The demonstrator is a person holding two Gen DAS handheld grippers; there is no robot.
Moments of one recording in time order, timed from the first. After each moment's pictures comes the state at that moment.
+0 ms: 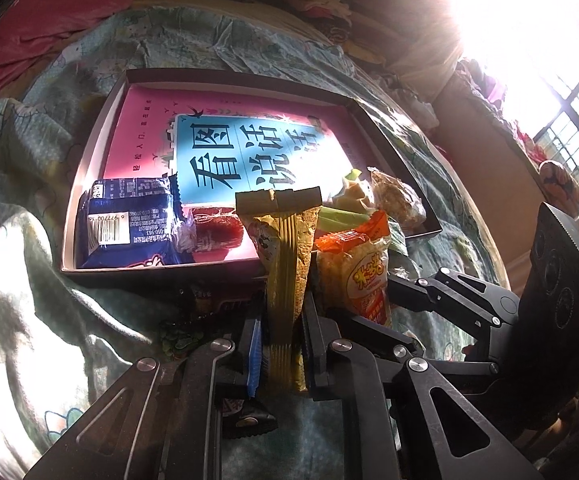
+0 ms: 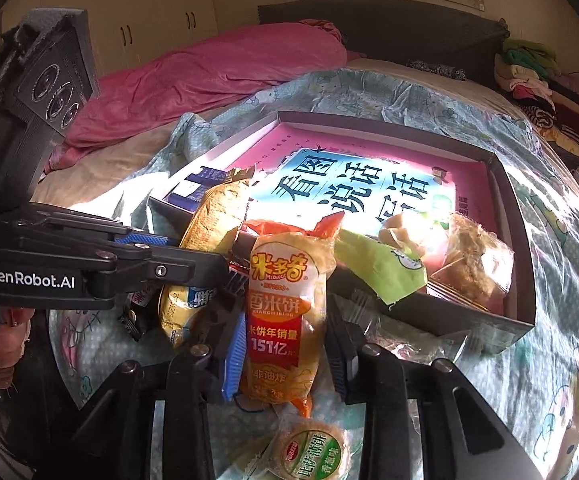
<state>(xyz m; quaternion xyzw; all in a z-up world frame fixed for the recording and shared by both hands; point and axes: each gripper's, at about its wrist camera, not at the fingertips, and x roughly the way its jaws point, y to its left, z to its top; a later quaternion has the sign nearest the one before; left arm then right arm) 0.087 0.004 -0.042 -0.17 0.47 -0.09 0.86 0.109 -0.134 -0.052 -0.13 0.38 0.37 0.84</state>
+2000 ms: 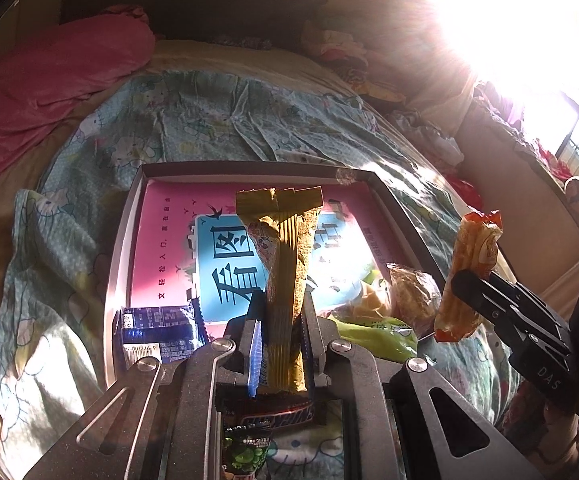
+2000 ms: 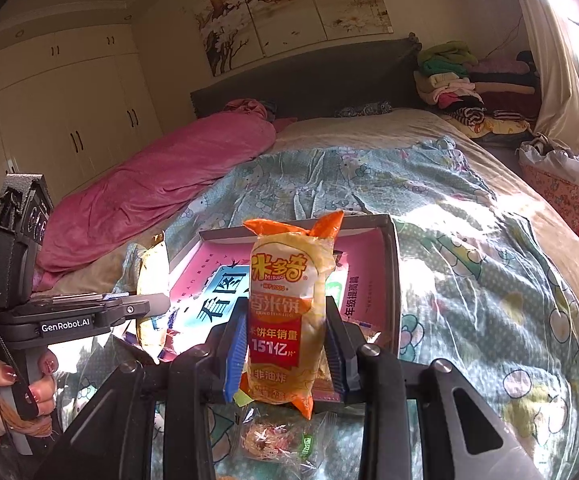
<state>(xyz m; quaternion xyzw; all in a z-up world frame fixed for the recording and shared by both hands) 0.128 0.005 0.002 -0.12 0.41 -0.03 0.90 0.158 -0.208 0.008 0.02 0.30 0.30 0.91</state>
